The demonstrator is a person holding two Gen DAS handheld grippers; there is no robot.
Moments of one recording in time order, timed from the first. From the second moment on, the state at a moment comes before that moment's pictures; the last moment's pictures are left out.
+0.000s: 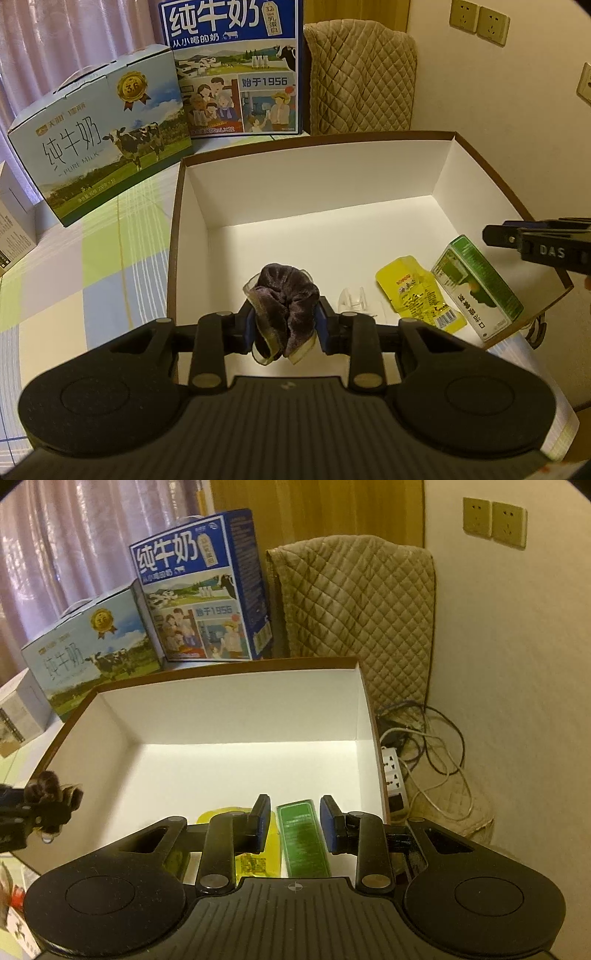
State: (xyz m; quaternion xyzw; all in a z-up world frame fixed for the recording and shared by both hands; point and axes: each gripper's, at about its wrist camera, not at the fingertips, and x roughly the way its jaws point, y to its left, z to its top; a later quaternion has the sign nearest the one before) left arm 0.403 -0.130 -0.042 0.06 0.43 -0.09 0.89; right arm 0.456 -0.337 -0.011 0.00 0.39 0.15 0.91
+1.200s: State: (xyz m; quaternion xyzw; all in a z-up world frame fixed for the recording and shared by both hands) left arm 0.352 -0.112 -0.003 0.03 0.42 -0.11 0.90; right arm 0.374 -0.337 0.035 -0.03 0.38 0.24 0.89
